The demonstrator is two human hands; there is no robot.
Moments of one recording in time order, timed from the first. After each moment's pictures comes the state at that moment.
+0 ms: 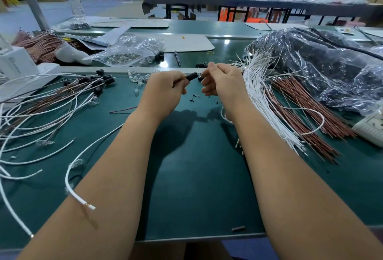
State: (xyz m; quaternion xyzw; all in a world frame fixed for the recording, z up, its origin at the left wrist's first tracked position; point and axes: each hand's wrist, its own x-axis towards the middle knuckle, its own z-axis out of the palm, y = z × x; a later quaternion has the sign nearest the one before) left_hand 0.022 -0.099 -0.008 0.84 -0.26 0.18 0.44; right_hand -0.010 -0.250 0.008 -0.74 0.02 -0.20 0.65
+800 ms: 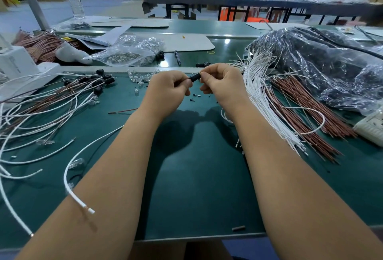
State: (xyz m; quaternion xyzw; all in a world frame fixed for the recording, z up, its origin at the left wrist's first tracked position) left_hand 0.017 -0.102 -0.006 0.83 -0.23 0.15 0.48; right_hand -0.008 -0.251 0.004 -0.77 0.00 -0.23 0.60
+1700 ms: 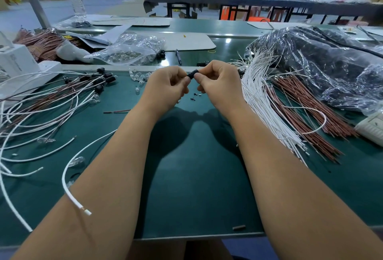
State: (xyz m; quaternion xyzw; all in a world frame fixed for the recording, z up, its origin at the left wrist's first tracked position) left_hand 0.023 -0.099 -0.005 0.81 -0.23 0.10 0.54; right_hand -0.012 -0.240 0.004 -0.81 -0.02 -0.27 0.53
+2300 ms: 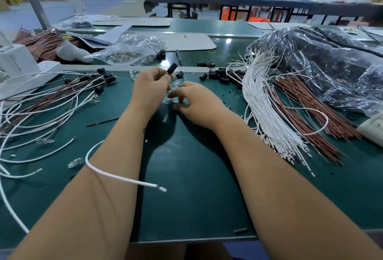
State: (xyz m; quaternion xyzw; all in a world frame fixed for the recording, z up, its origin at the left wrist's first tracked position) left_hand 0.040 -0.083 -0.013 0.80 -0.12 0.14 0.57; right_hand -0.005 -0.218 -0.010 -0.96 -0.18 -0.10 0.20
